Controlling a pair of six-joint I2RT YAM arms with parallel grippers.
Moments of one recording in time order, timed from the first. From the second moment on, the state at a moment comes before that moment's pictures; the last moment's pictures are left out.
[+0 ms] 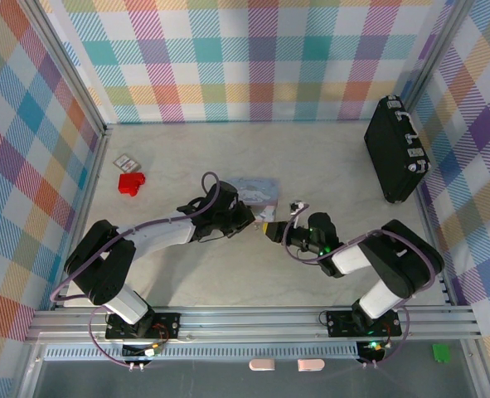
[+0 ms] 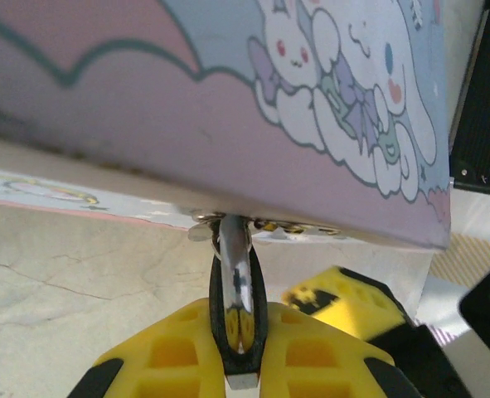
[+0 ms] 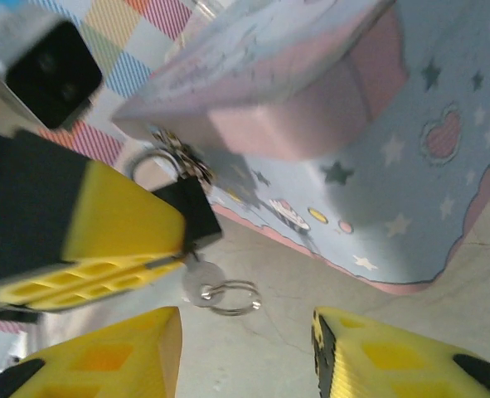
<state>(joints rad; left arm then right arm) -0.70 1.58 0.89 -0.09 0.22 -1.19 0.59 1.57 0.29 0.97 -0.39 0.78</state>
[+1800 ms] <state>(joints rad) -0.71 1.58 0.86 0.00 0.21 -1.26 0.63 1.68 0.35 1.04 -0.38 1.54</state>
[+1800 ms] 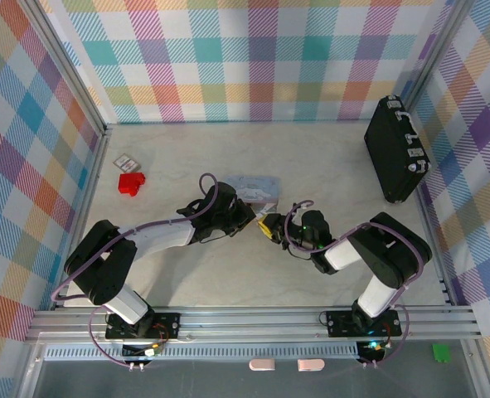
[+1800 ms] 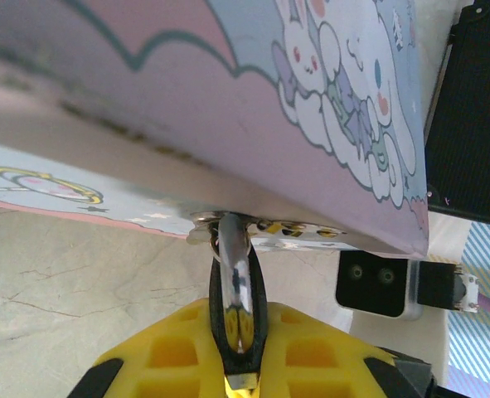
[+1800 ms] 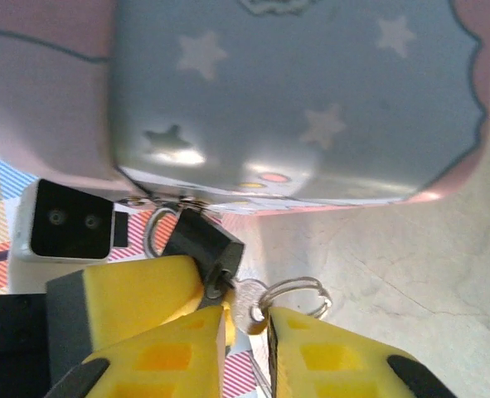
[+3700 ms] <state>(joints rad) -0.70 1.57 0.88 -0.15 0.15 -1.31 0.81 1.47 0.32 0.74 -0.13 0.27</state>
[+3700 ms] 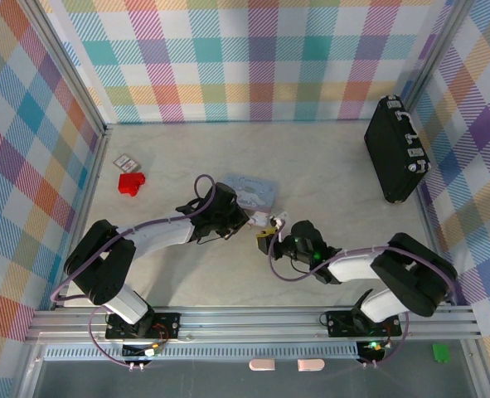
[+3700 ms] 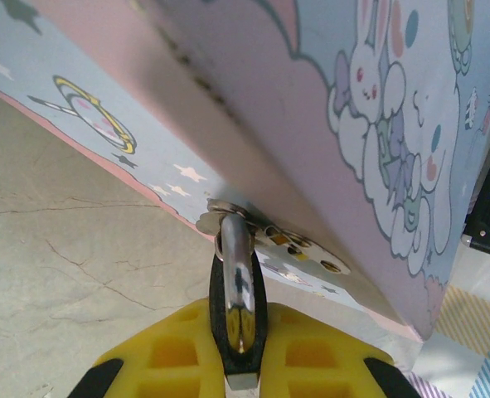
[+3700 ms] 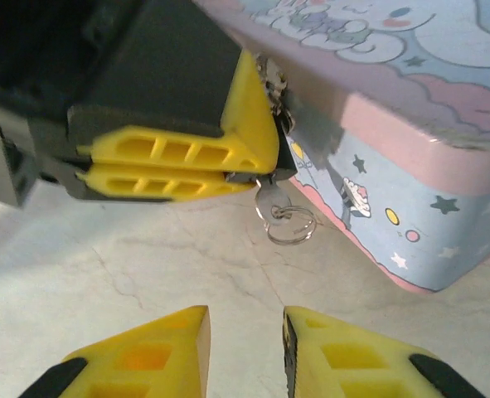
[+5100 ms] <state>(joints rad) -0.72 1.57 0.90 -0.19 0.17 -1.31 0.85 1.76 0.40 1.05 0.02 -0.16</state>
